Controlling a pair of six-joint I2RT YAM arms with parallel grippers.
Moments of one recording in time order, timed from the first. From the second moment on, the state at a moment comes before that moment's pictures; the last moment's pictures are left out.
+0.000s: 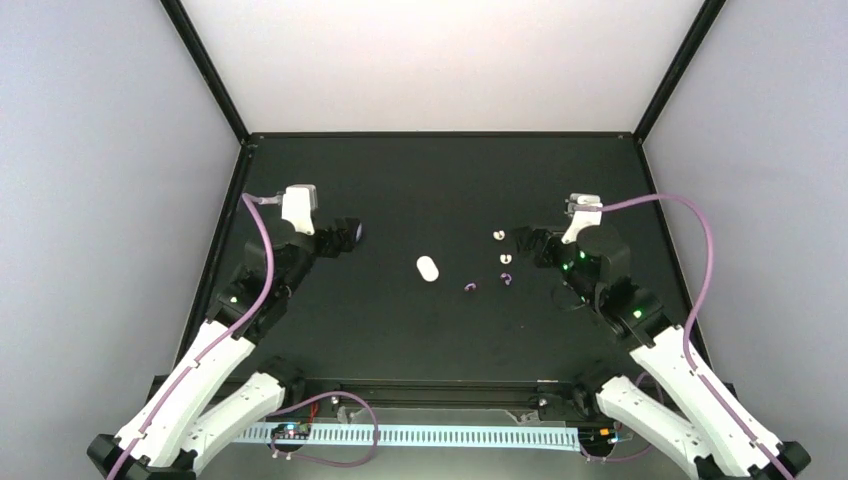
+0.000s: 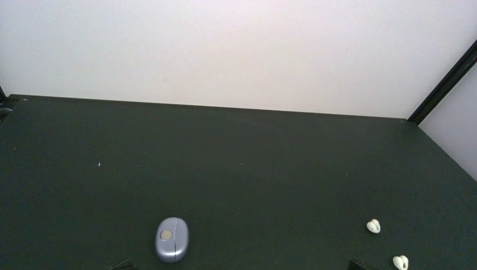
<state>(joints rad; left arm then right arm) -0.47 0.73 0.80 -0.33 -0.21 -0.31 0.56 0.75 0.82 -0.45 0.26 0.46</state>
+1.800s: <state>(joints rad) -0.47 0.69 0.75 -0.28 -0.09 -0.31 0.82 1.83 1.14 -0.28 0.02 0.47</state>
